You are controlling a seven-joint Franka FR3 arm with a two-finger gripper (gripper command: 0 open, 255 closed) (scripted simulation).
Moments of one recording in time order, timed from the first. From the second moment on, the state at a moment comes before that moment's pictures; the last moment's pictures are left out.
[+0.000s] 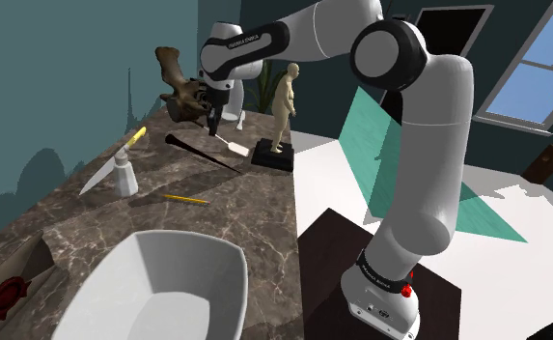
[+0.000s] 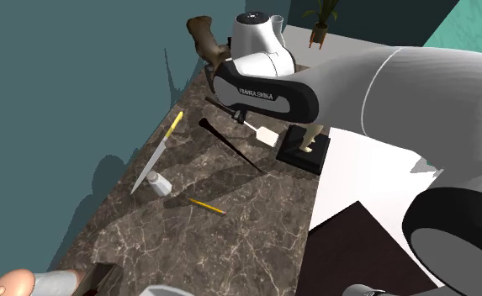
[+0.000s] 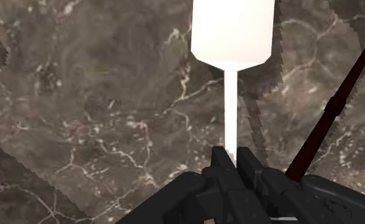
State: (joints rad) arm 0.07 0.38 -0.05 -1.68 0.07 2.11 -0.65
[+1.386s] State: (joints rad) arm 0.07 0.32 -0.06 -1.48 0.06 1.85 -0.64
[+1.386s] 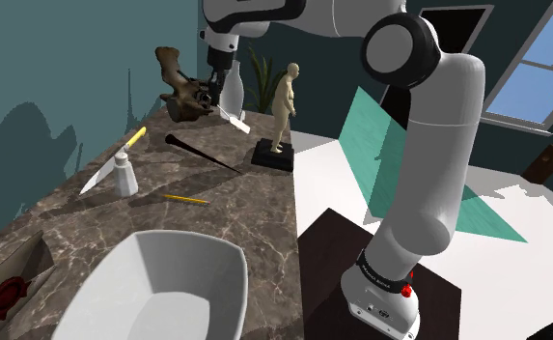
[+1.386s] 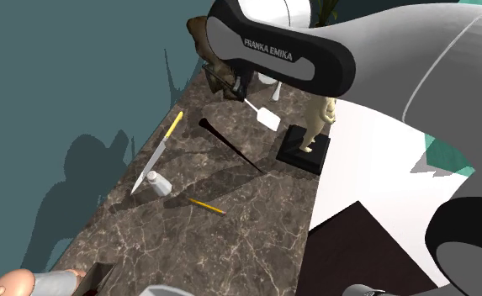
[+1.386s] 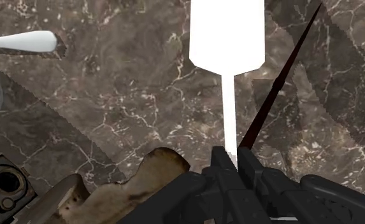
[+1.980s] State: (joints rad) arm 0.09 0.21 -0.05 -1.55 0.05 1.82 -0.60
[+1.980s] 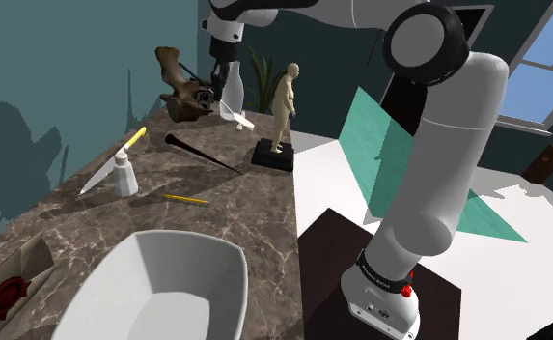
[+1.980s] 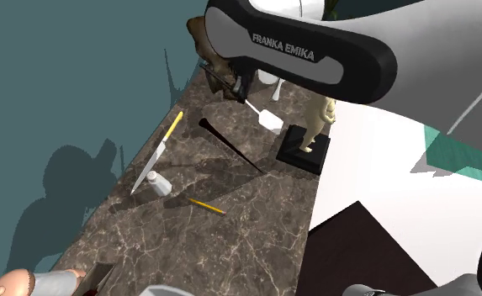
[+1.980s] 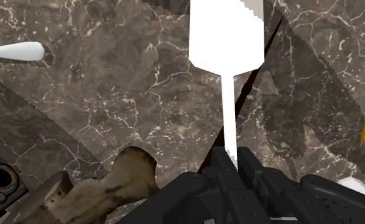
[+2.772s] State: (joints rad) arm 0.19 -0.18 0.04 -2.04 0.04 1.92 -0.42
